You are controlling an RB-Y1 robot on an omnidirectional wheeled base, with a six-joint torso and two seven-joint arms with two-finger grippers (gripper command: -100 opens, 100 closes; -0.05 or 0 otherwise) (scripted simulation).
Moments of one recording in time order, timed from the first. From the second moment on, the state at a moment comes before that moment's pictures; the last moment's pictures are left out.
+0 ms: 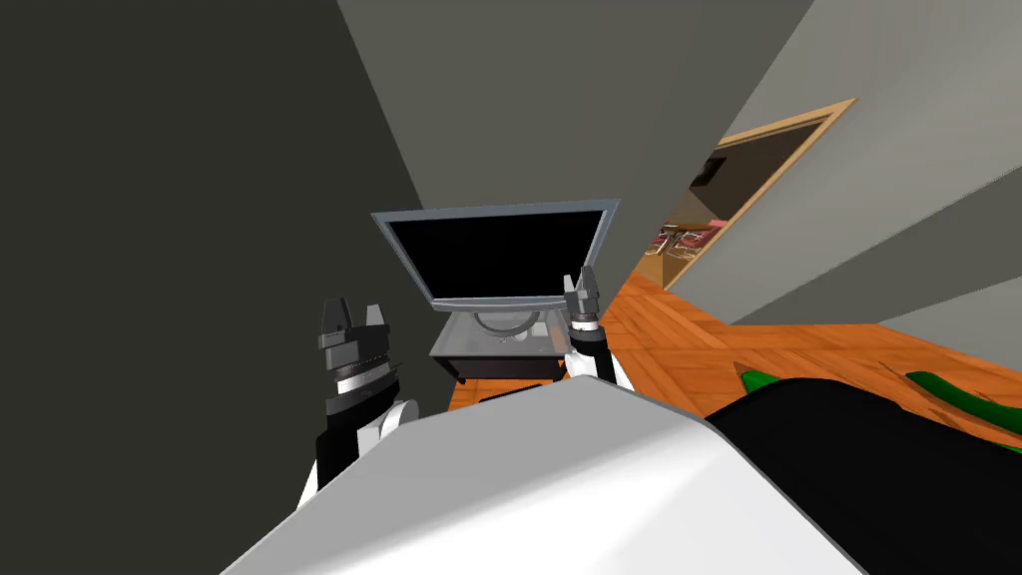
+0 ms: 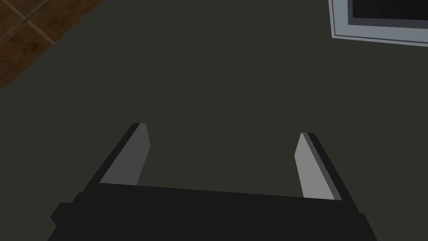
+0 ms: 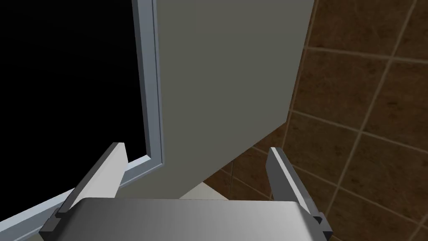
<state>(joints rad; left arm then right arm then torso) 0.54 0.02 0.05 -2.35 0.07 -0.49 -0.17 0.46 0.02 0.04 -2.21 0.07 -0.62 0.01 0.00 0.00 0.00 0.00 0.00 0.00</state>
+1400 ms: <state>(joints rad) 0.54 0.02 0.05 -2.35 0.07 -0.49 -0.17 0.49 -0.35 -0.03 -1.87 0.26 -0.41 0.11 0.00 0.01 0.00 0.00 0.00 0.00</state>
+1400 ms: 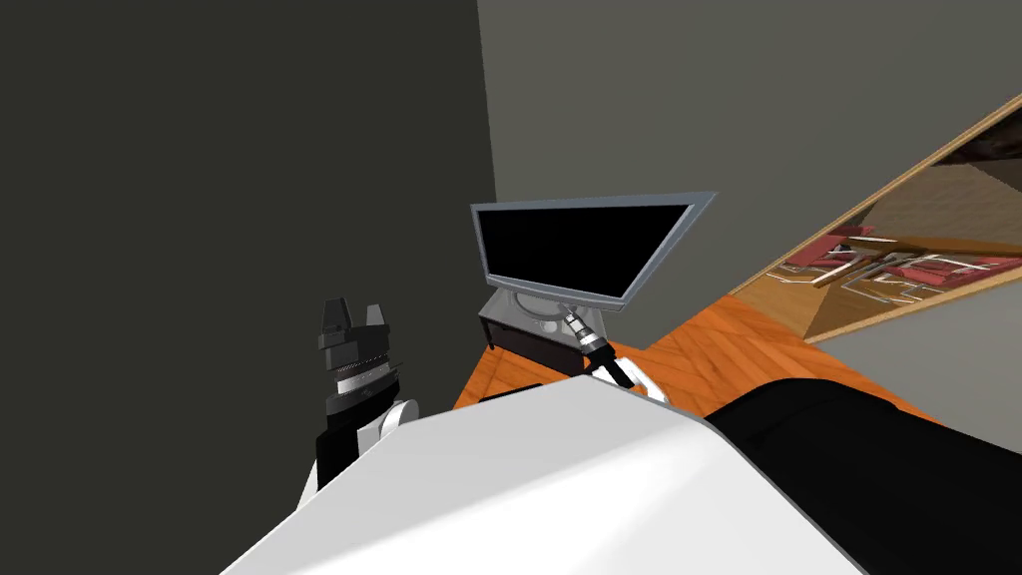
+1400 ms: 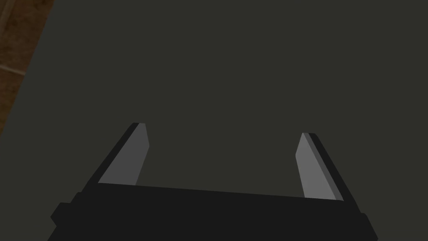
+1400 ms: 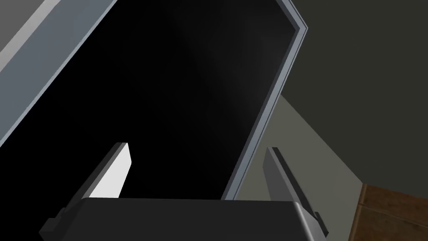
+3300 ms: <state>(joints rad) 0.54 0.02 0.05 -2.35 0.07 -0.49 -0.17 0.48 -0.46 -0.12 -1.39 0.57 -0.15 0.24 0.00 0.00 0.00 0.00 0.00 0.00</state>
